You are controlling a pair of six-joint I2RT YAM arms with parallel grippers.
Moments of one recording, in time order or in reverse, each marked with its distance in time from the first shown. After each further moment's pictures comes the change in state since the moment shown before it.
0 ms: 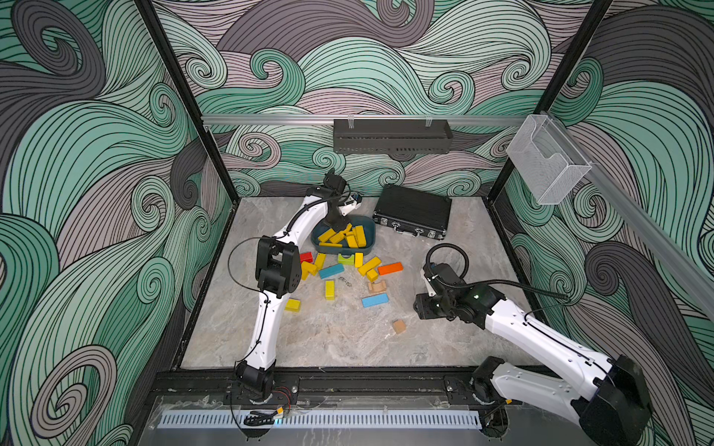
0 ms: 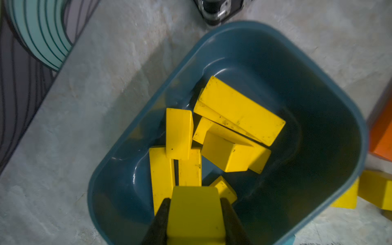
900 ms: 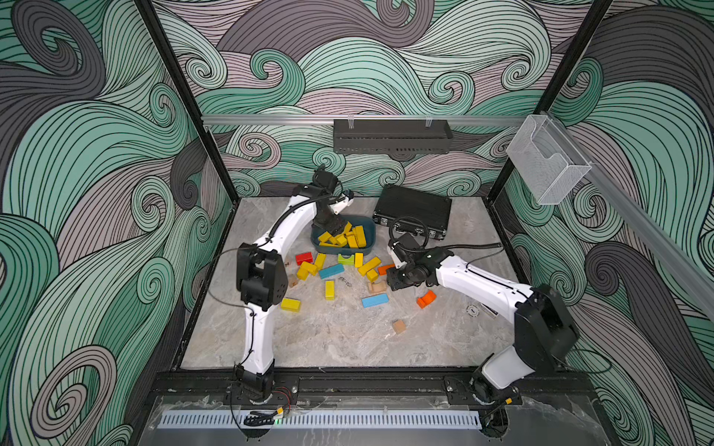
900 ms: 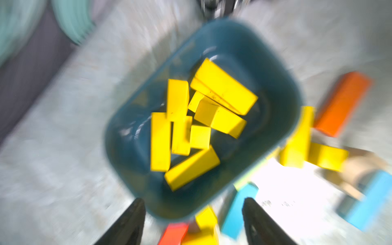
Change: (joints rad) left arm 0.016 -0.383 -0.249 -0.014 0.024 -0.108; right arm 0.003 0.560 0.422 0.094 -0.008 -0.195
